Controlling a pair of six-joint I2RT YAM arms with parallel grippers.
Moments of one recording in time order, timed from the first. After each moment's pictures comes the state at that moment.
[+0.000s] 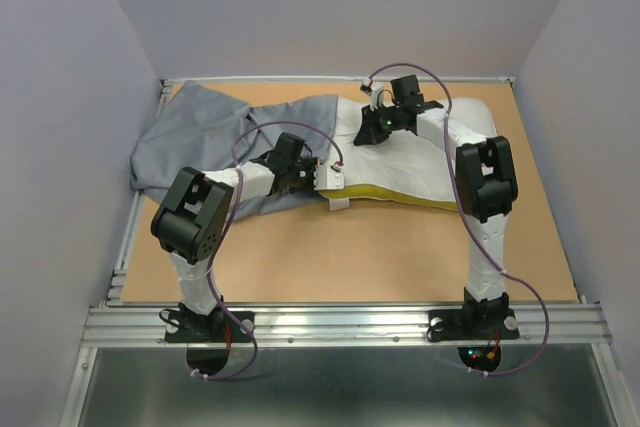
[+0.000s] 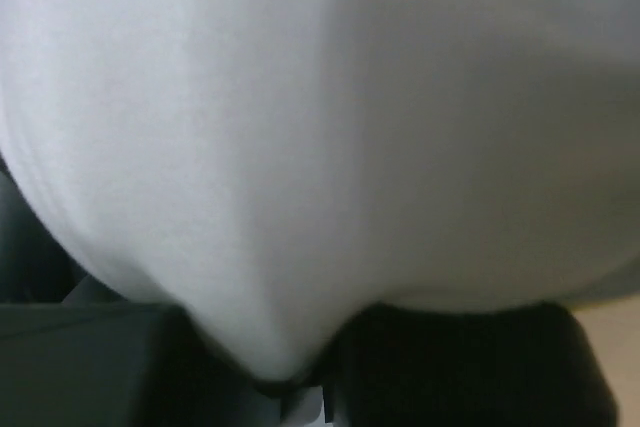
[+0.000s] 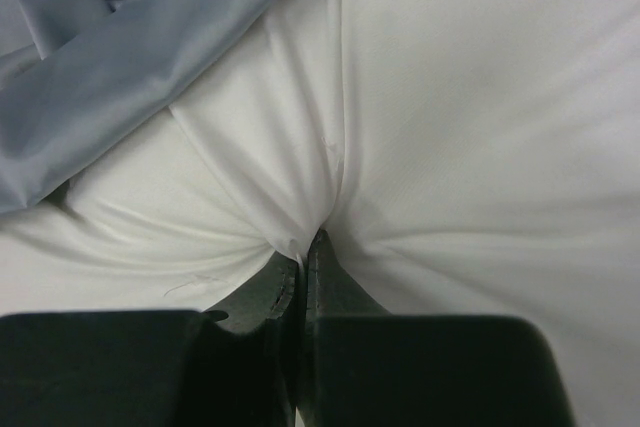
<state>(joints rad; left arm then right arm) -0.51 1.81 0.99 -0.02 0.32 1.09 0.29 2.18 1.73 -0.38 -0.70 -0.11</state>
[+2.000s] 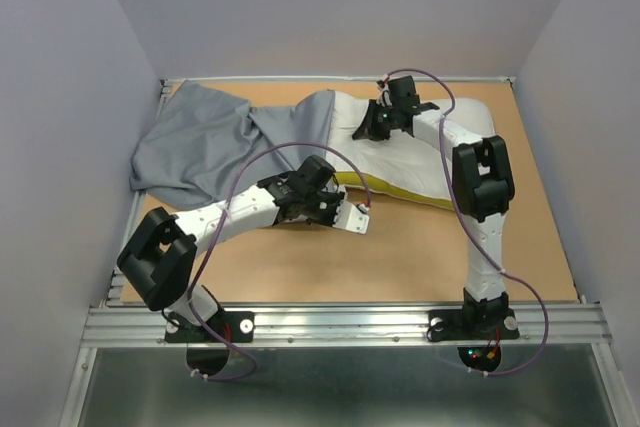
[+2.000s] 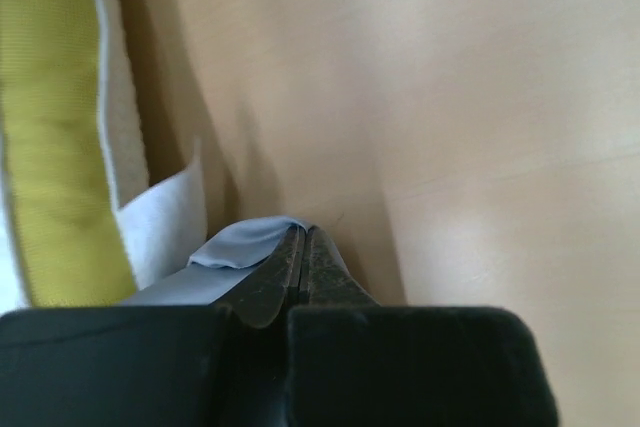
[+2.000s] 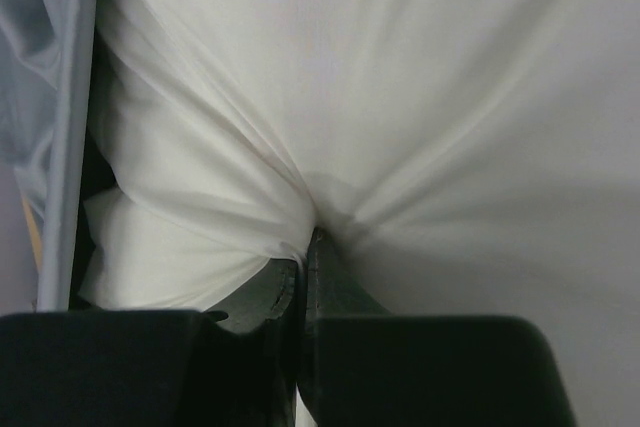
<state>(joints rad) -0.82 1.50 0.97 -0.40 0.35 1.07 0.30 2.22 1.78 -0.36 -0.45 0.52</state>
